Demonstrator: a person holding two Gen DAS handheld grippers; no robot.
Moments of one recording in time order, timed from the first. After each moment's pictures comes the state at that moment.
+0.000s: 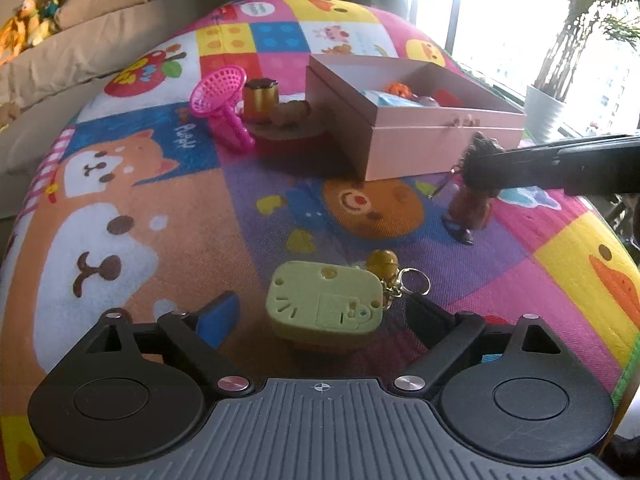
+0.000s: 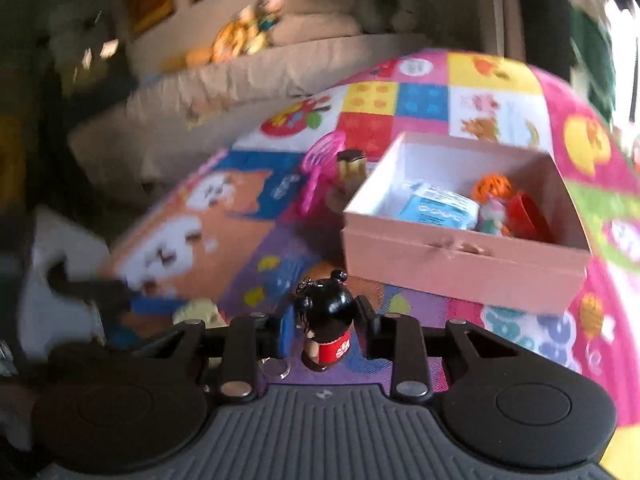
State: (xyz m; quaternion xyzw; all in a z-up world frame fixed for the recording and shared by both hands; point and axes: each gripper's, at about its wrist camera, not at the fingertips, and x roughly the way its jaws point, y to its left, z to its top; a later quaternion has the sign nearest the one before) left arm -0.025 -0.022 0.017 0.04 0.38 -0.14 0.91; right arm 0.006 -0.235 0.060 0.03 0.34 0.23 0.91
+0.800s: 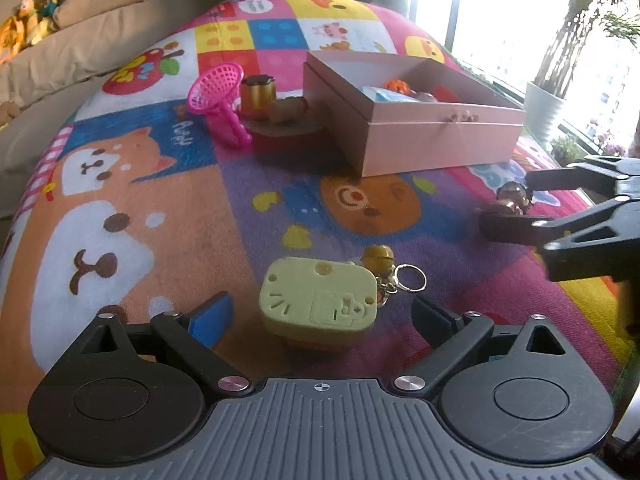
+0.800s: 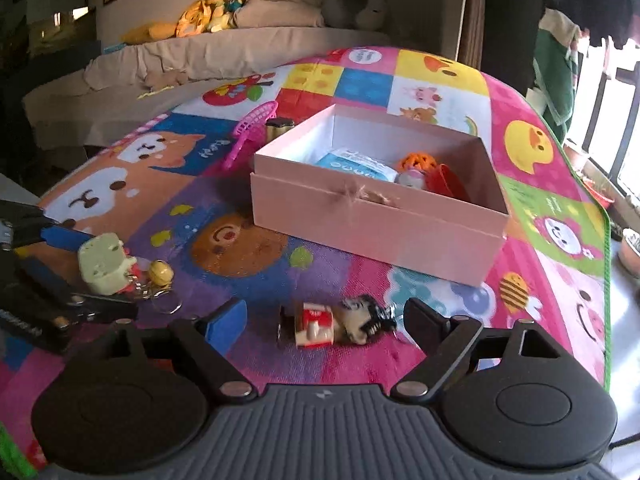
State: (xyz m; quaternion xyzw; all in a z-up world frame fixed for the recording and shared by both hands) left arm -0.025 -0.026 0.015 0.04 0.39 -0.14 0.91; right arm -0.003 -0.238 0.021 -0.09 0.33 0.16 0.93
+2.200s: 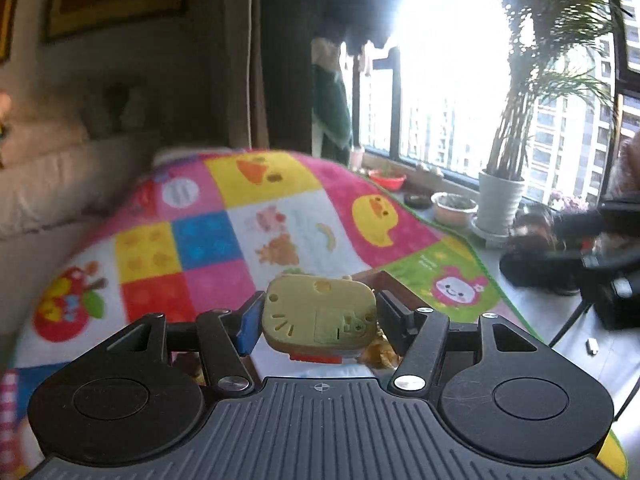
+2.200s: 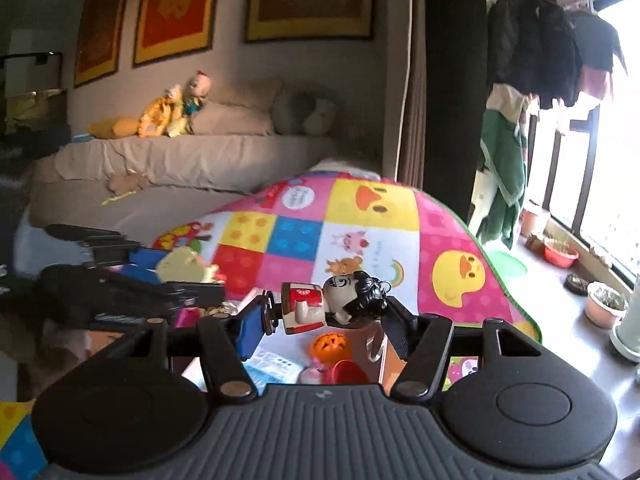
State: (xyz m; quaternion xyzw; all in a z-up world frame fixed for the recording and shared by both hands) left arm 0.126 -0.111 0.138 0.05 0.23 -0.22 0.95; right arm 0.053 -0.299 0.167 -0.04 0.21 0.12 0.97
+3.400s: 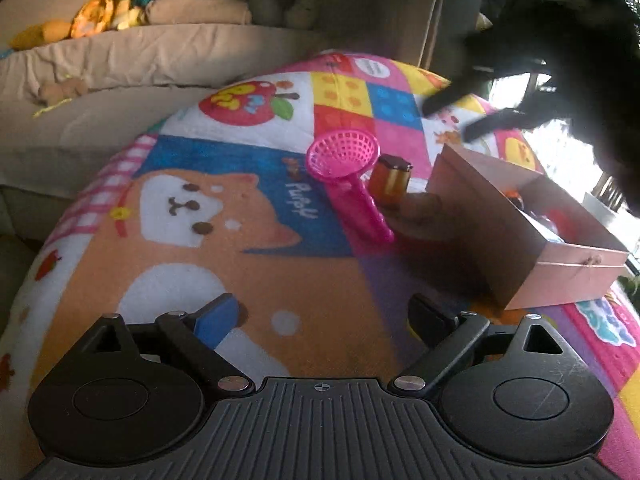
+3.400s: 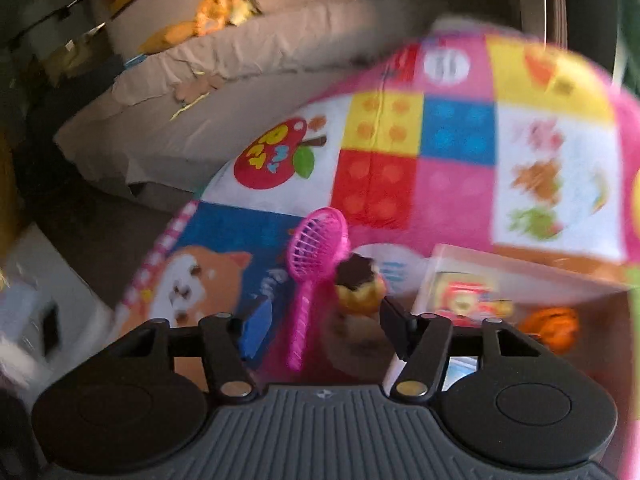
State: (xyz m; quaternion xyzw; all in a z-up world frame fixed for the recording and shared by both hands) left arm 0.047 0.054 0.012 -0.07 0.30 -0.05 0.95; right arm 0.235 -0.127 0.117 0.03 0.43 0.24 0.87
